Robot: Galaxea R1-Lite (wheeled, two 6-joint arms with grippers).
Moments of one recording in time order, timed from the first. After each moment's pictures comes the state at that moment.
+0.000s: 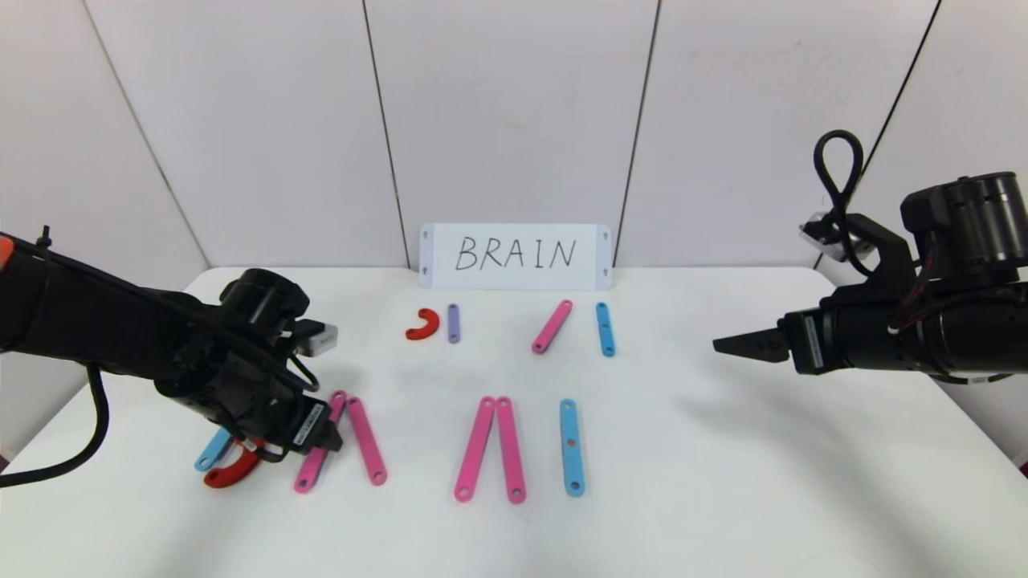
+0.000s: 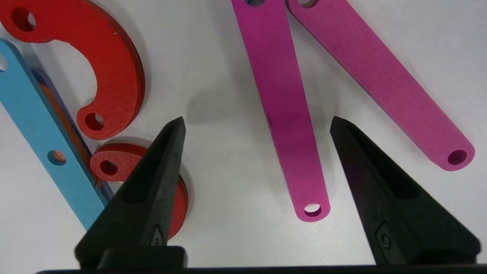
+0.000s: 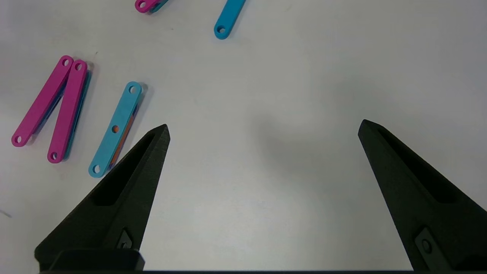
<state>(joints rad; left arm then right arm) -0.18 1.87 -1.02 0.28 -0.01 0.11 0.17 1.60 -0.96 0.05 0.25 -0.02</state>
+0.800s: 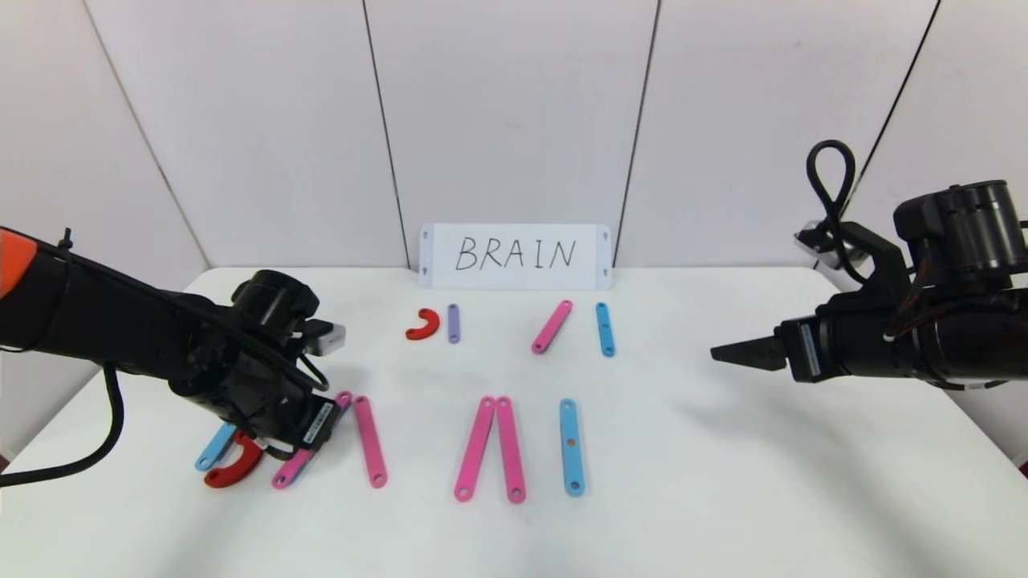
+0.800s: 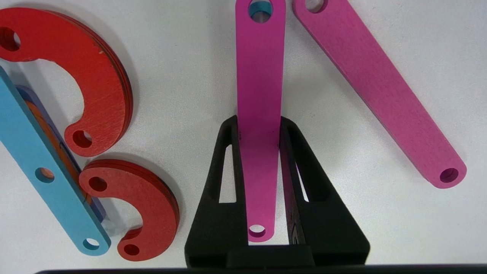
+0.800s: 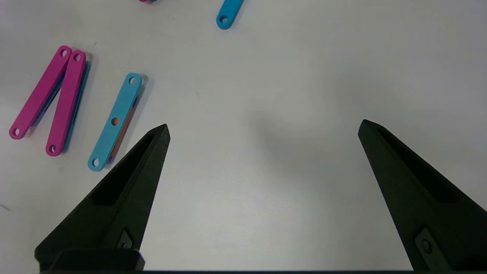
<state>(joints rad) -0.20 1.89 -1.04 0.27 -0.01 0.10 0.18 1.60 -0.95 0.05 0.25 -0.02</state>
